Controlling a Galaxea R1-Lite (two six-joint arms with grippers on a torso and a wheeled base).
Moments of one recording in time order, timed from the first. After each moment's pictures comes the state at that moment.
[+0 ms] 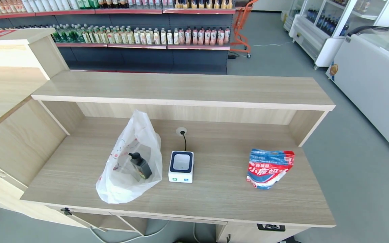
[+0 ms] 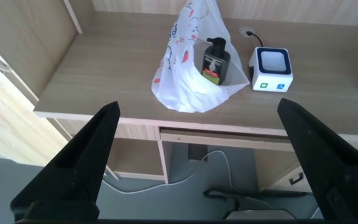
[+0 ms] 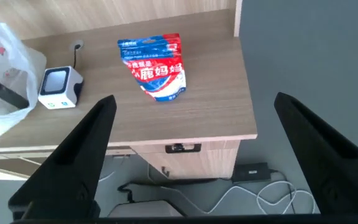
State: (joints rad) left arm 0.00 0.00 0.00 0.00 -0.02 -0.01; right arm 0.00 0.13 -0.17 0.06 0.00 0.11
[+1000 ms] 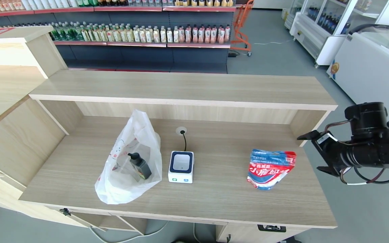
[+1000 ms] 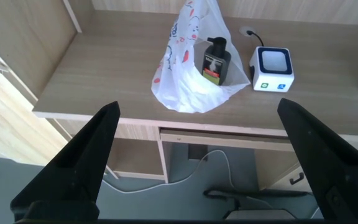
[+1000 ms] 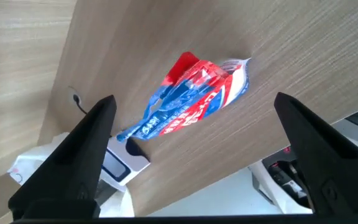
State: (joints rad) left arm 0.00 0.00 0.00 0.00 -0.02 -0.01; right arm 0.06 1.76 -0.90 -0.22 0.01 1.01
